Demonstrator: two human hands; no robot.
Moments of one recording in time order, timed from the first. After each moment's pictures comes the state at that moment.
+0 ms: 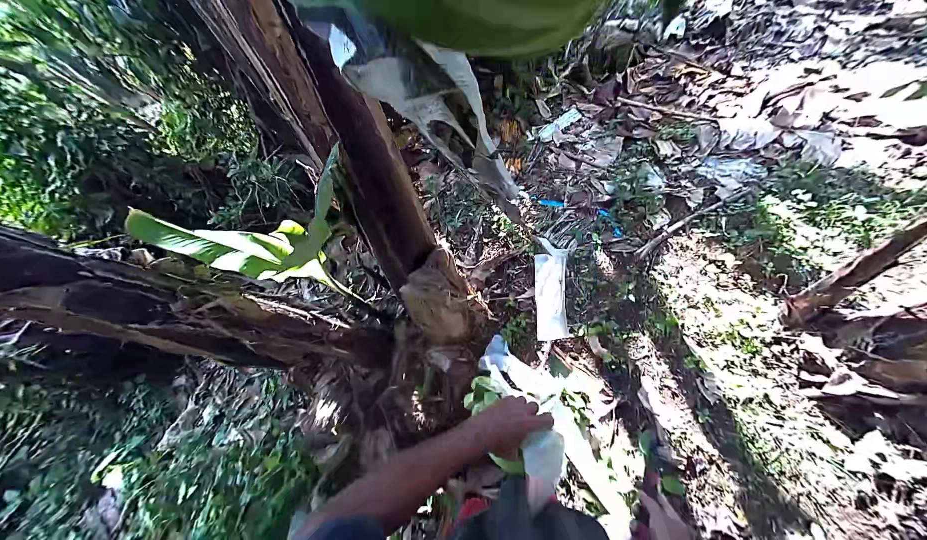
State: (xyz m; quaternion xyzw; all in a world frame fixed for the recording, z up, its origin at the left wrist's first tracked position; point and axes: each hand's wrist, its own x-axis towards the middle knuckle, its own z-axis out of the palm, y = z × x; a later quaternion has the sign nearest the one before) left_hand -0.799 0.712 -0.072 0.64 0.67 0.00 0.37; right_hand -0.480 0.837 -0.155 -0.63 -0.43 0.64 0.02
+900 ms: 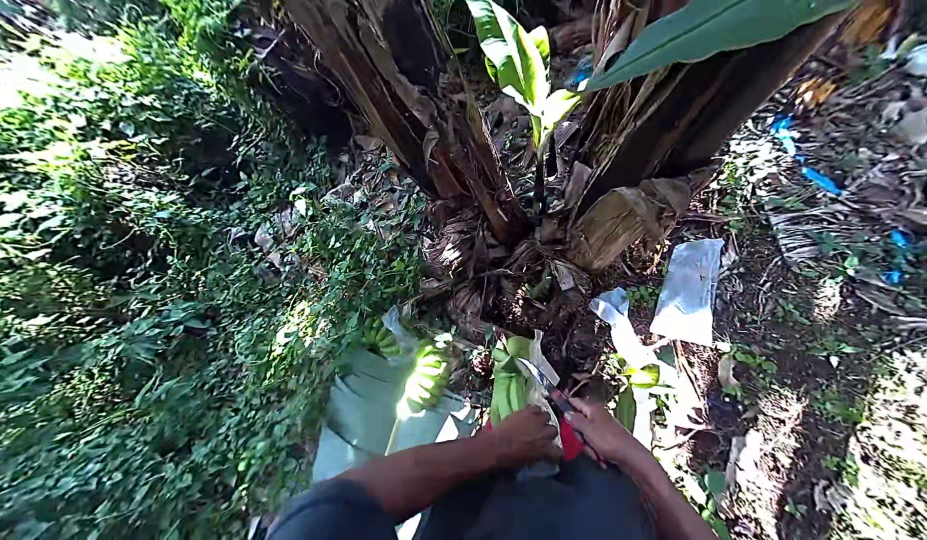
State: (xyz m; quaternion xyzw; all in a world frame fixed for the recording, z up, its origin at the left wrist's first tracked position) left_hand -0.705 0.400 -0.105 0.54 0.77 0.09 0.34; right_hand -0.712 0.614 -0.127 -0.09 -0.68 0.50 -0.53
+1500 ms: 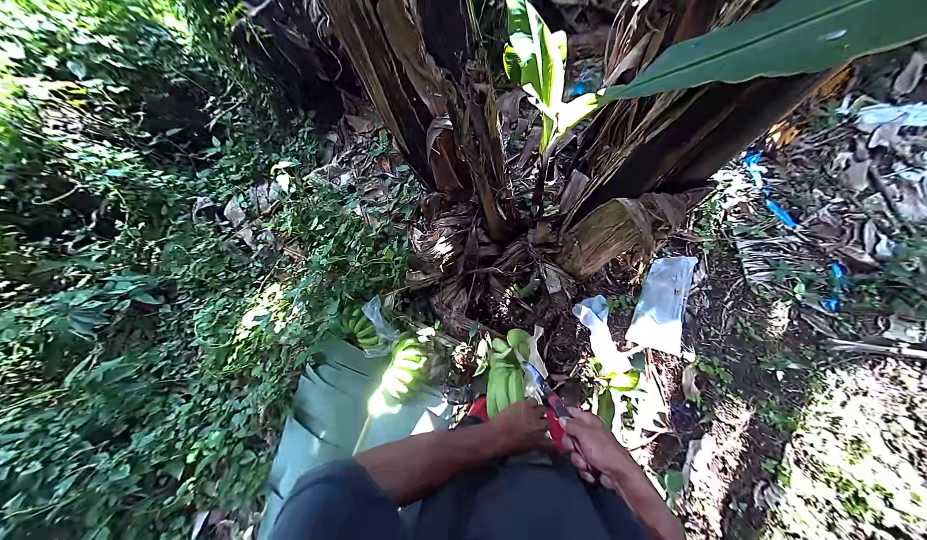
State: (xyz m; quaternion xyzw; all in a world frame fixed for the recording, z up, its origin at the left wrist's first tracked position) left_hand -0.708 0.402 -0.126 0.54 0.77 0.09 0.34; right_hand -0.698 0.593 -0.075 -0.27 -0.60 0.57 -0.49
